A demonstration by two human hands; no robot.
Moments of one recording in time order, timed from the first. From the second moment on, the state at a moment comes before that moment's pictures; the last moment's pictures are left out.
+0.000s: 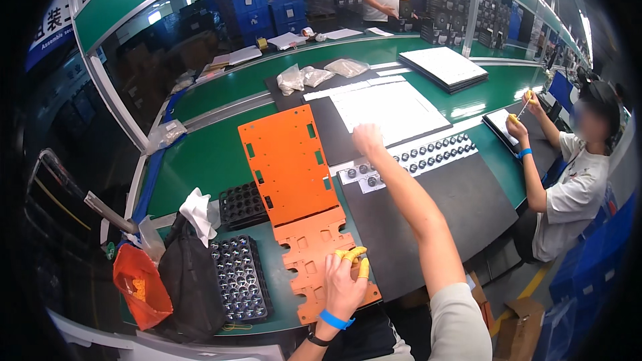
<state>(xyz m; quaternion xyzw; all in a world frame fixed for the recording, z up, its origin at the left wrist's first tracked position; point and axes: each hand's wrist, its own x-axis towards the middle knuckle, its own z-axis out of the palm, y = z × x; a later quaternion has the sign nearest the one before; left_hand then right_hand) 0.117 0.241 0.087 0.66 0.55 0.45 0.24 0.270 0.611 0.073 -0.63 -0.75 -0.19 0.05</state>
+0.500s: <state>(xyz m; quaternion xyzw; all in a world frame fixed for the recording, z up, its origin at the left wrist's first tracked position) 0.118 0.300 0.133 0.08 0.25 0.61 0.75 0.270 0.367 0.182 -0.25 -0.93 -0.17 0.21</state>
